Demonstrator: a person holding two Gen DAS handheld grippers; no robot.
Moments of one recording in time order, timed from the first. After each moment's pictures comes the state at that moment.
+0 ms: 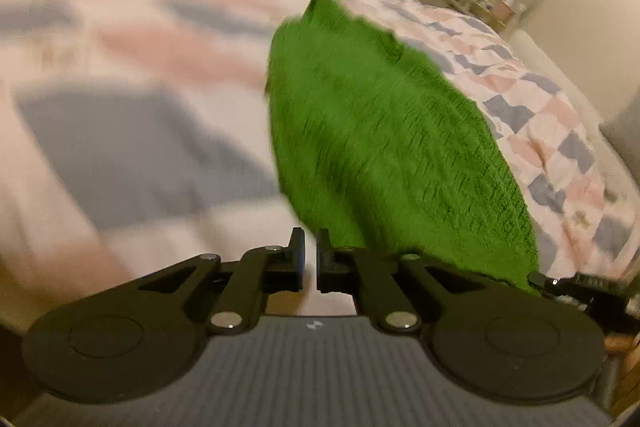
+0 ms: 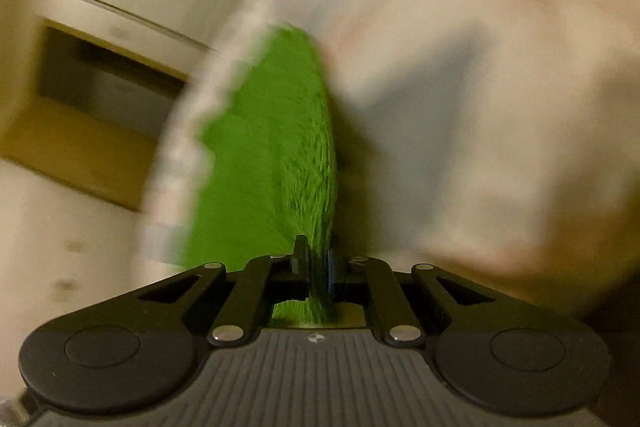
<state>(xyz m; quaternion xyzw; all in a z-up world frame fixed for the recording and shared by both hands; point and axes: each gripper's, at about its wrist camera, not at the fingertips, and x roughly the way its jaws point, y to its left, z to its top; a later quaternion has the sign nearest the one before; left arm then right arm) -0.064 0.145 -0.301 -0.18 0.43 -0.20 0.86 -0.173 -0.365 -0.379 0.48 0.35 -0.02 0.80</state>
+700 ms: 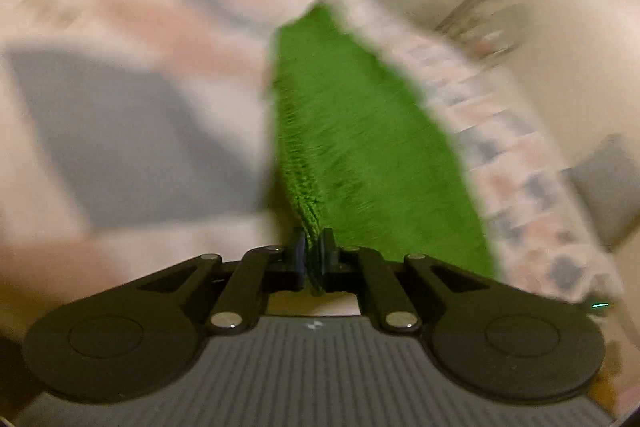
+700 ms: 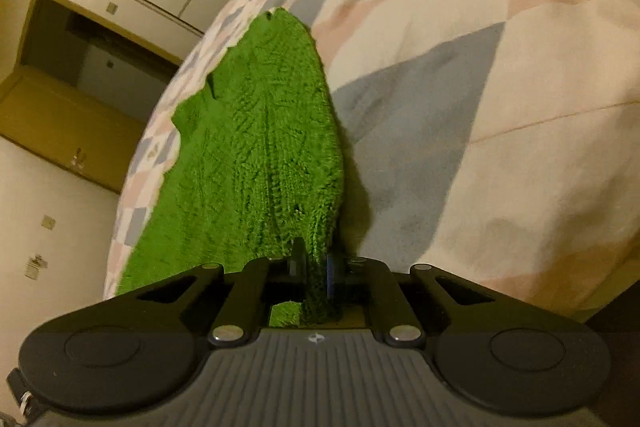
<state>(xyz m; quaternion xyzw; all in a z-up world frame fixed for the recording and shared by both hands) -0.039 0.165 -0.341 -0.22 0.46 -0.19 0.84 -0.149 -0.364 -0.381 0.44 0.37 -0.01 0.82</state>
